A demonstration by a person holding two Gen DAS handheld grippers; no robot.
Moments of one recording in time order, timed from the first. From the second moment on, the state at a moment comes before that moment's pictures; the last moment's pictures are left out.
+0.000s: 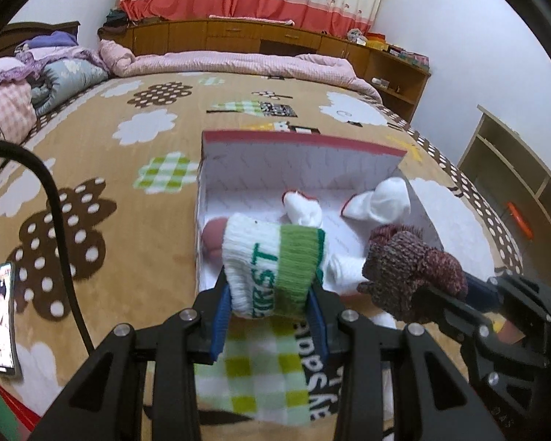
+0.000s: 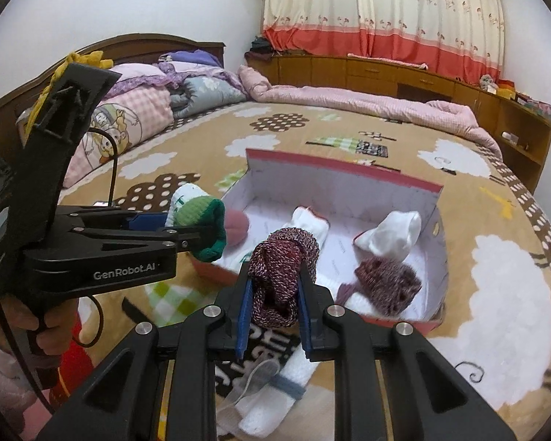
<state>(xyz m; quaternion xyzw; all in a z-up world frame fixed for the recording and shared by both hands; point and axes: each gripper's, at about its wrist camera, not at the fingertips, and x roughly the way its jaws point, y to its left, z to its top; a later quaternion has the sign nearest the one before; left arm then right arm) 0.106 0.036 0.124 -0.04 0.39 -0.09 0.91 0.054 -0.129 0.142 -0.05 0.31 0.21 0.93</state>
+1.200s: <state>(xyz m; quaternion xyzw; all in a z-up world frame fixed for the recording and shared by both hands) 0.195 0.017 0.074 -0.04 0.42 -0.08 0.90 0.118 -0.142 0.101 -0.05 0.33 0.18 0.92</state>
